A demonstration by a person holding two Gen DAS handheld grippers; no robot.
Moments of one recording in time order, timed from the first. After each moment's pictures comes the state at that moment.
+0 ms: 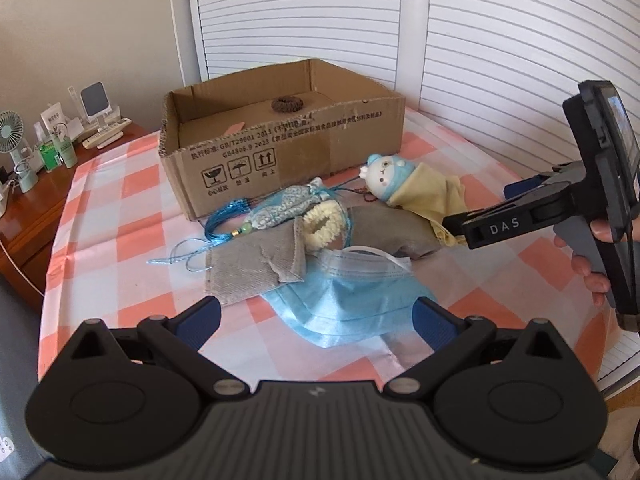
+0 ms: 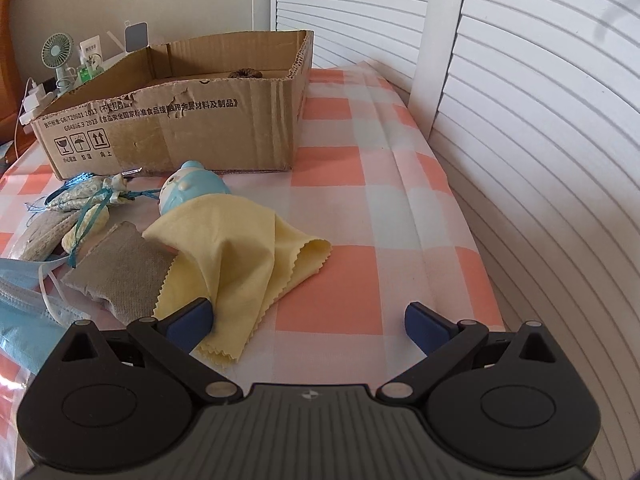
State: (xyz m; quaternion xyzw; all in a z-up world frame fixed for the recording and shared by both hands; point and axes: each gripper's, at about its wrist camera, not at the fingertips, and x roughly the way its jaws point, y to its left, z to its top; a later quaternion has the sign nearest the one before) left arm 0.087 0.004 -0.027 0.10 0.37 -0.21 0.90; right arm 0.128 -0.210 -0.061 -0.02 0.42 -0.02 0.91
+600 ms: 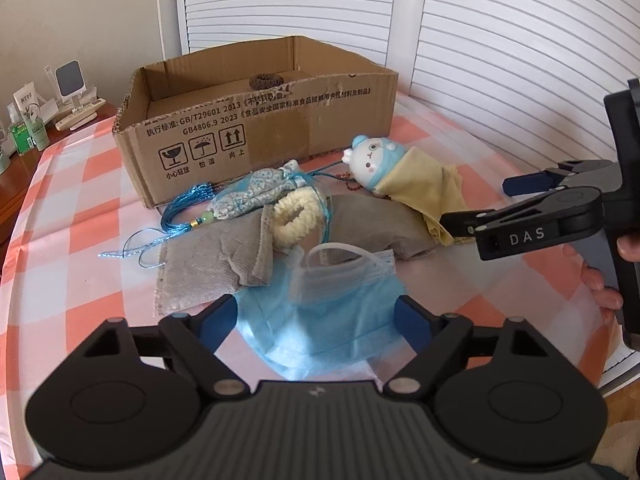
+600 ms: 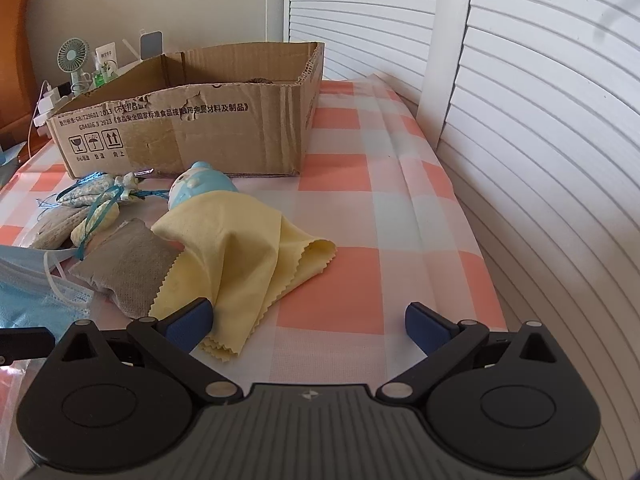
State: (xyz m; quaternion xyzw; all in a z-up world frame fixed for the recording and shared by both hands) left arm 0.109 -0.013 -0.051 0.08 0.39 -0.23 0.89; right arm 0.119 -0.214 -0.064 -0.03 0.40 0.00 0.92
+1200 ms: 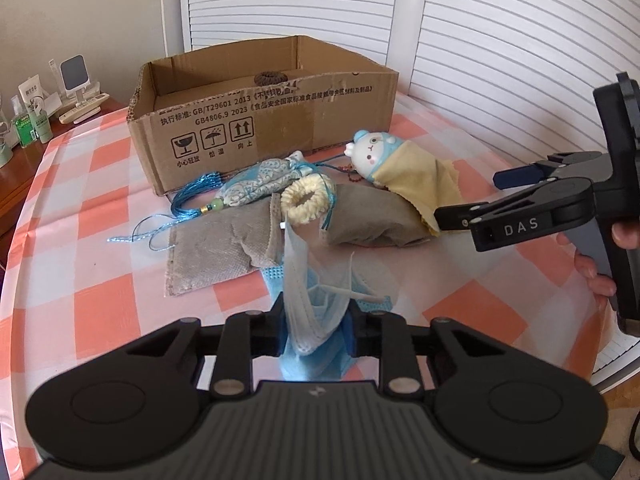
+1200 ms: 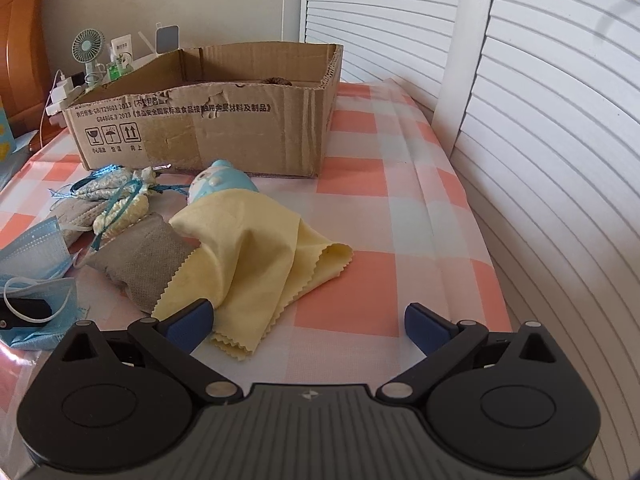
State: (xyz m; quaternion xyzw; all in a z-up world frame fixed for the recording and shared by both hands) left arm 0.097 0.002 -0.047 0.07 0.39 -0.23 0.89; right arm 0.119 -0.206 -0.060 -0.04 0.40 0.02 0.92
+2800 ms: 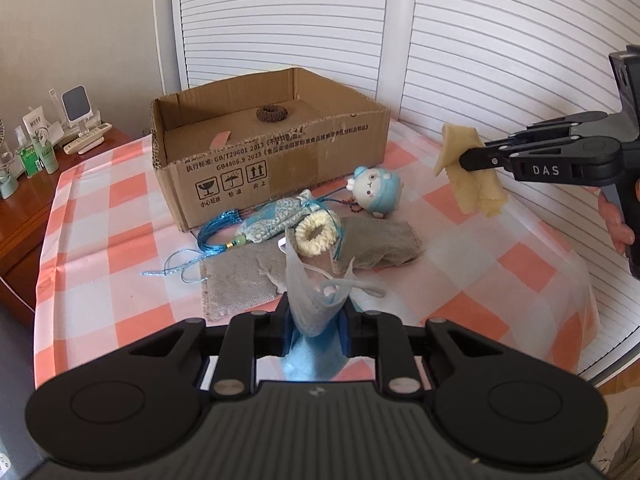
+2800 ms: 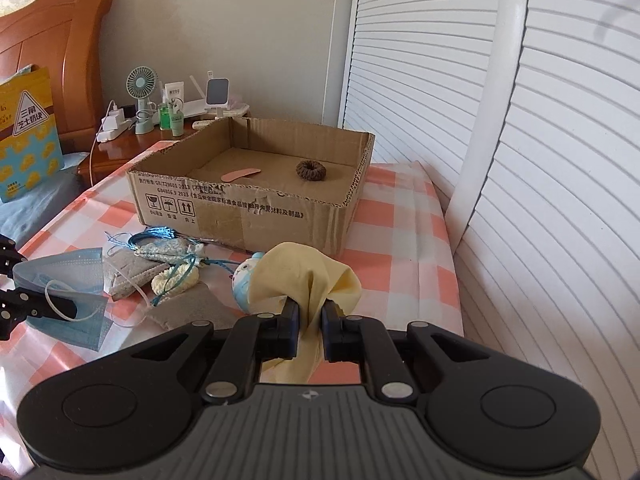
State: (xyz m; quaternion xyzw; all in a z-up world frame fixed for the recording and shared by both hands) left arm 0.087 0.023 -0.010 0.09 0.37 -0.25 0.89; right arm 0.101 -0.211 0.010 -0.08 0.33 0.09 0.94
